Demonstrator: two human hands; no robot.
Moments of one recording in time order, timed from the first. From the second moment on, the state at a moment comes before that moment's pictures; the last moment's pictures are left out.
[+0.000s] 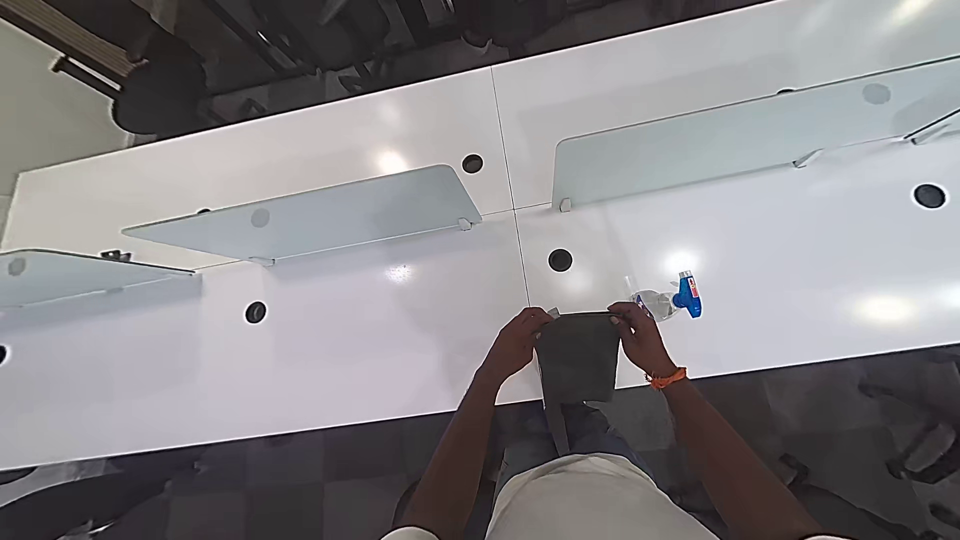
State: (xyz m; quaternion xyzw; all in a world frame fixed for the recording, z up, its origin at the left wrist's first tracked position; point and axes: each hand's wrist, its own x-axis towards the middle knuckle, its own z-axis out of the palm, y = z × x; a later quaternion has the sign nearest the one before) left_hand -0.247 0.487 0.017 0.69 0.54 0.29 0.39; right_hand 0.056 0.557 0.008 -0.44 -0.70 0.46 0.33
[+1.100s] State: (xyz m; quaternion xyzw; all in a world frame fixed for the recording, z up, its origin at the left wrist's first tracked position) left_hand -0.233 0.446 0.101 0.64 0.56 0.47 0.21; right_hand 0.081 0.539 0.101 -0.38 -0.77 0.31 0.40
